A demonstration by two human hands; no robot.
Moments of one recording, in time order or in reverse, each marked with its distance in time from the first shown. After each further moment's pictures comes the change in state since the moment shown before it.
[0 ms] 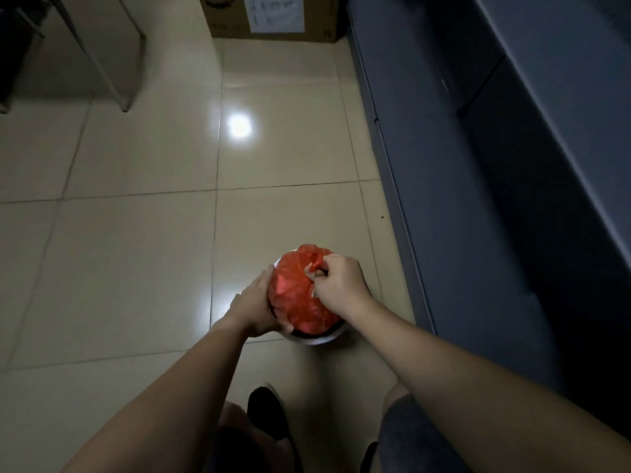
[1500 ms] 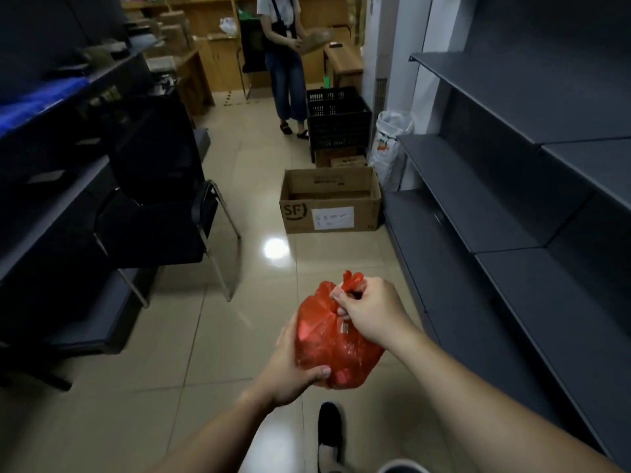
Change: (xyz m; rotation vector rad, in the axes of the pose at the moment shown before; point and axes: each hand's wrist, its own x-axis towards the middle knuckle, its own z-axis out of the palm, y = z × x) left_hand -0.103 0.209 -0.554 -0.395 0.239 0.290; right_hand 0.126 -0.580 -0.244 0.249 0.083 -0.098
